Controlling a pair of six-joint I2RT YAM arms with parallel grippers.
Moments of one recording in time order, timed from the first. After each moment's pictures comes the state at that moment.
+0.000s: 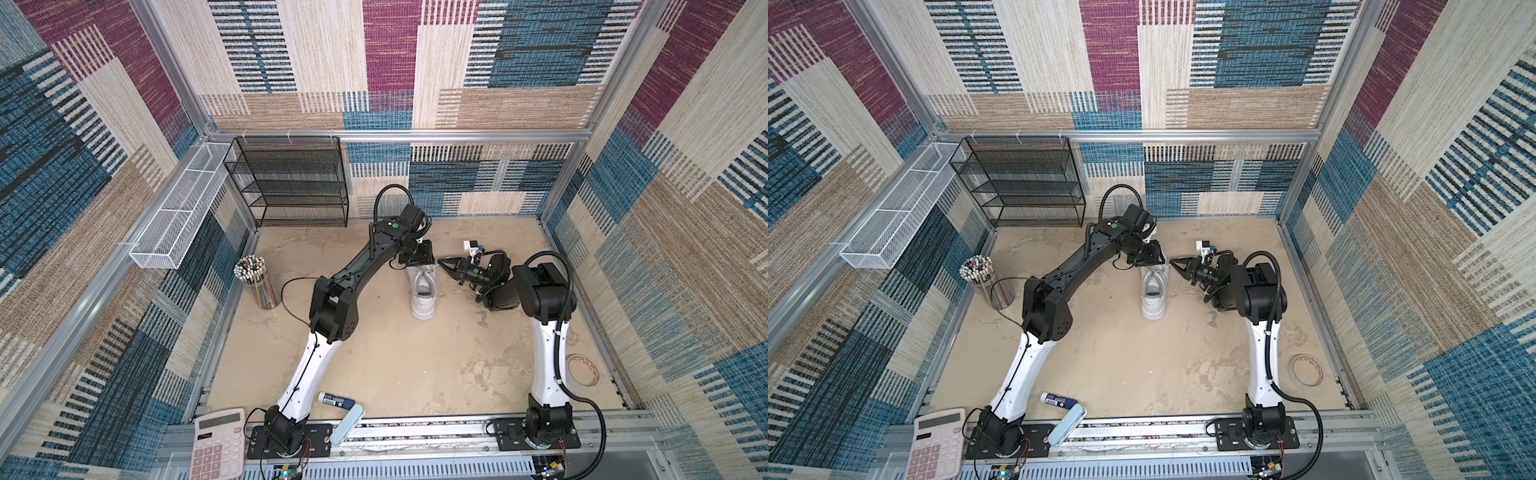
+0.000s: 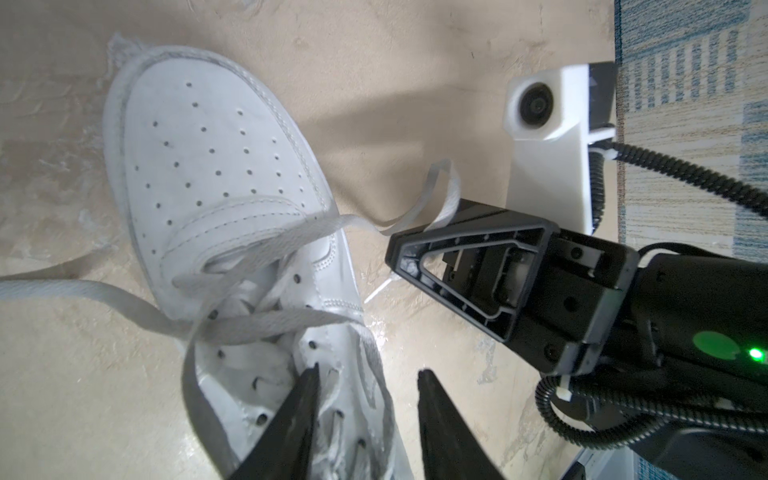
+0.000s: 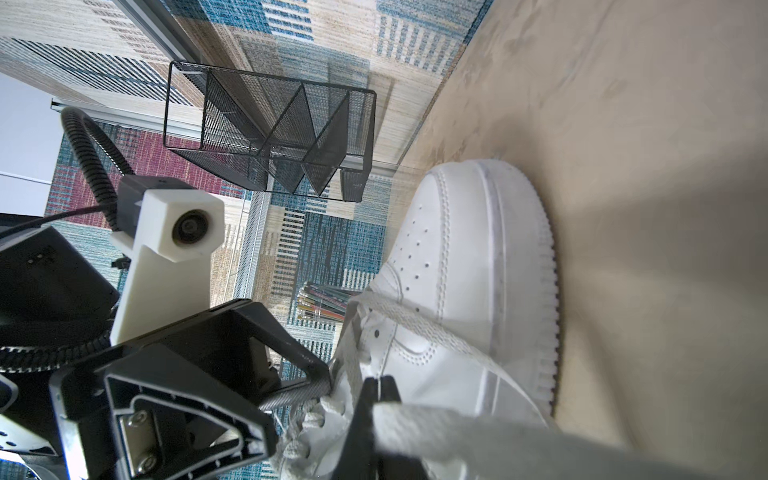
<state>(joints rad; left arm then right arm) -0.60 2.48 2.45 -1.00 0.34 -0.48 0.09 2.34 1.07 1.29 -0.99 1.38</state>
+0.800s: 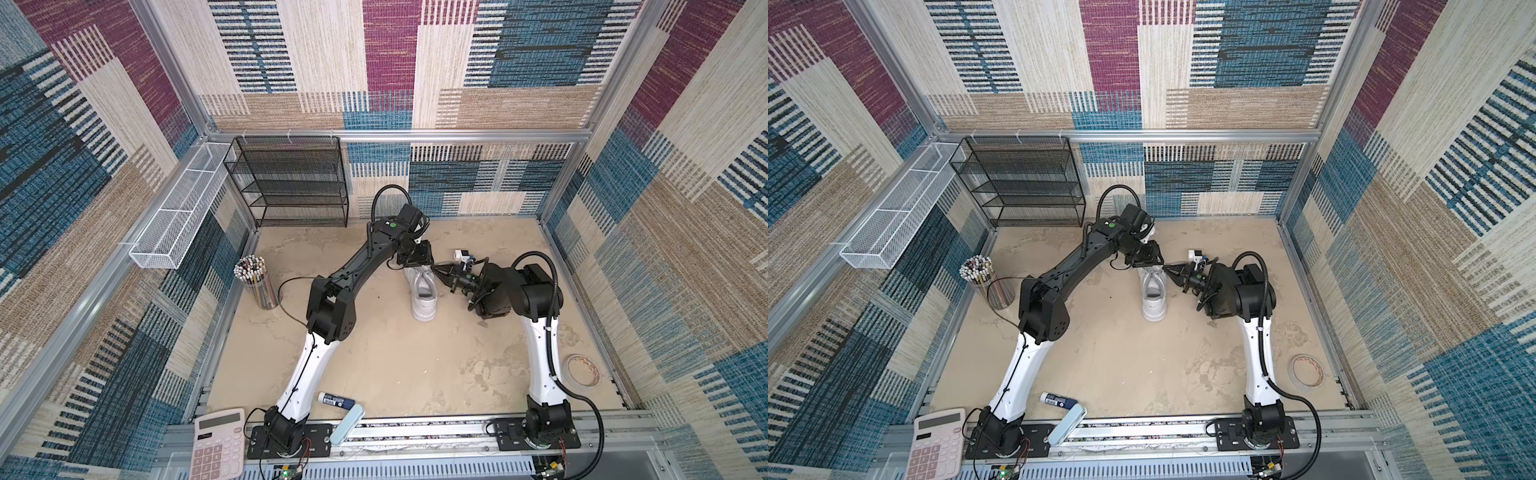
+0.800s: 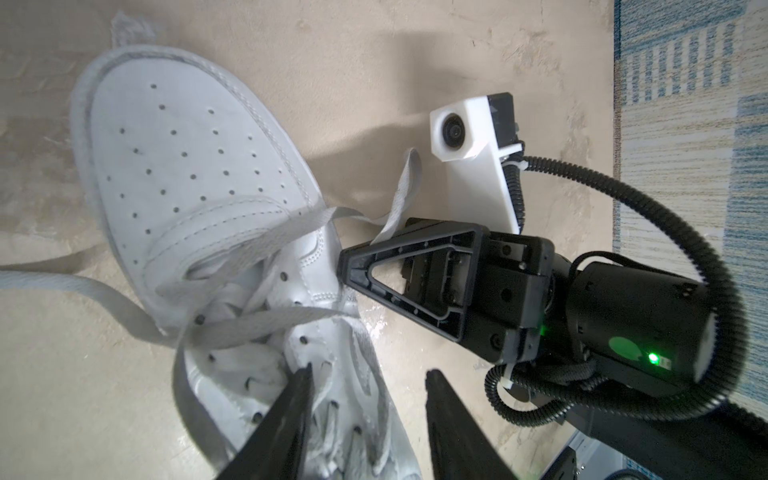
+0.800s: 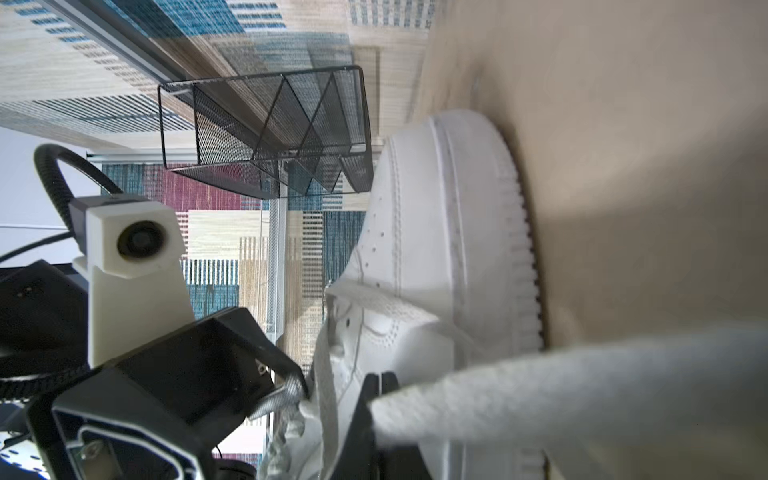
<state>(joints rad) -0.59 2.45 2.42 -1.01 0.35 -0.48 0.14 2.42 1.04 1.44 -0.97 1.61</state>
